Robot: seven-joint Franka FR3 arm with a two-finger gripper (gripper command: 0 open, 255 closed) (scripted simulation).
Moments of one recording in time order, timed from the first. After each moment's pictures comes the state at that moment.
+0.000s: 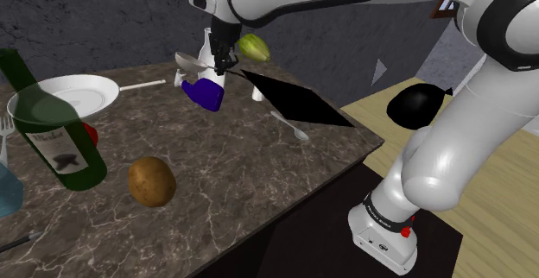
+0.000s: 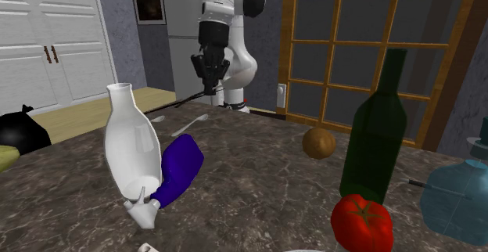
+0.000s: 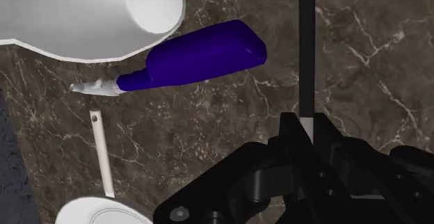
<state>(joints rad) 0.23 -0.02 0.18 -1.90 -0.10 2.10 -1.01</state>
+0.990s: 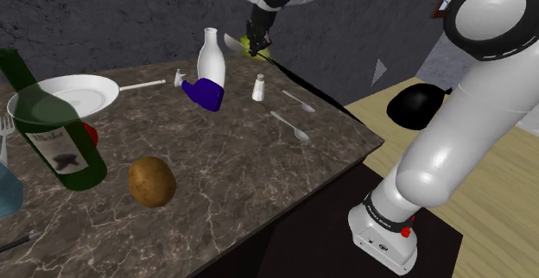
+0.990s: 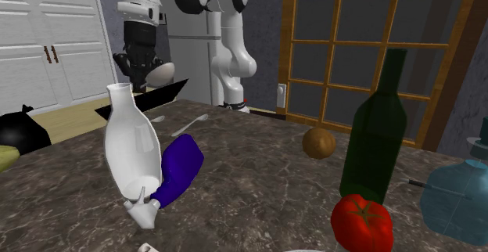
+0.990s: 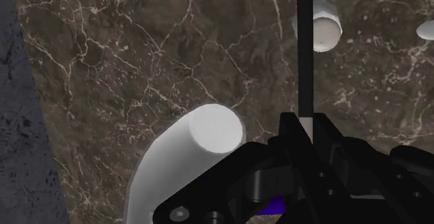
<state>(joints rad) 0.06 0.04 0.00 -1.83 -0.02 2.11 -1.39</state>
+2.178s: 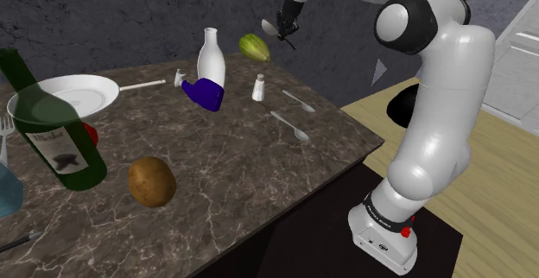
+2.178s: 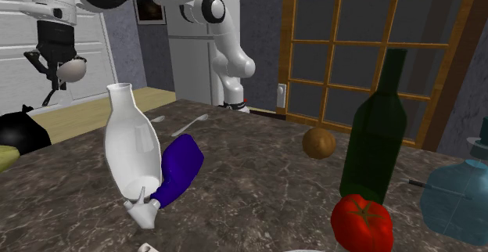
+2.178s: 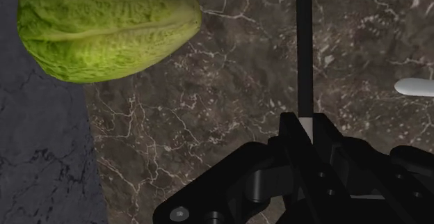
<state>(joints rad) -0.18 0.39 -0.13 -1.35 0.12 1.96 -1.79</state>
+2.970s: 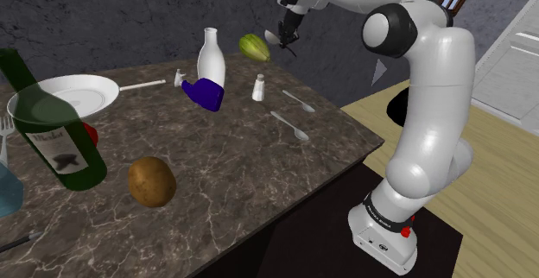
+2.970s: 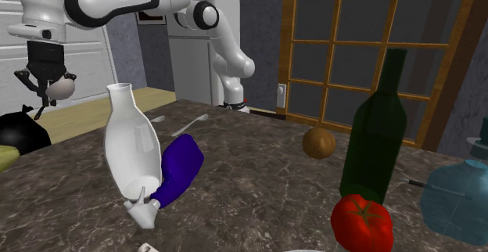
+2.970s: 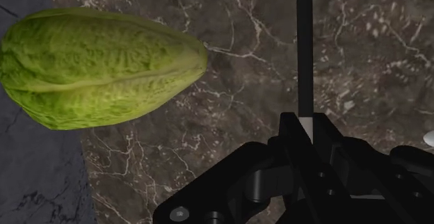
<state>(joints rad) -0.23 0.50 -0.13 -1.30 0.16 2.01 -1.85</state>
